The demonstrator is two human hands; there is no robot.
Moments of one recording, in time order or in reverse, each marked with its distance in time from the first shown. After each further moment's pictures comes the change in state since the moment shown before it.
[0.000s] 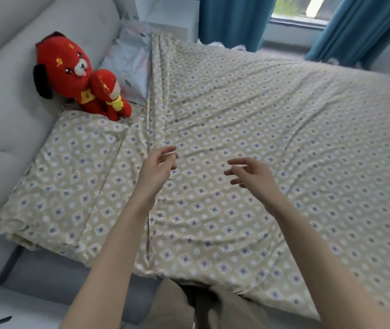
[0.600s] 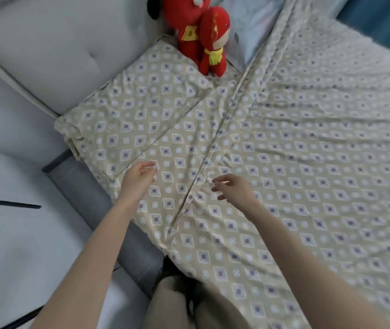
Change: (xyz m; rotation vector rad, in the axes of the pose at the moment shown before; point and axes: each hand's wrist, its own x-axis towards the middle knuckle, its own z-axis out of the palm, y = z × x) left_hand 0.019 -0.196 -0.125 -0.084 0.528 -0.403; right_hand 0.095 0.053 0.207 -0.395 -0.557 0.069
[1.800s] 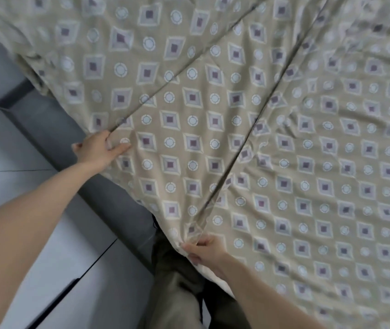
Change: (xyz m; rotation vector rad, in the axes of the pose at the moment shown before) left_hand 0.270 -0.240 -0.065 0.842 0.007 0.012; right_hand 0.112 0.198 0.250 0.269 -0.337 0.649
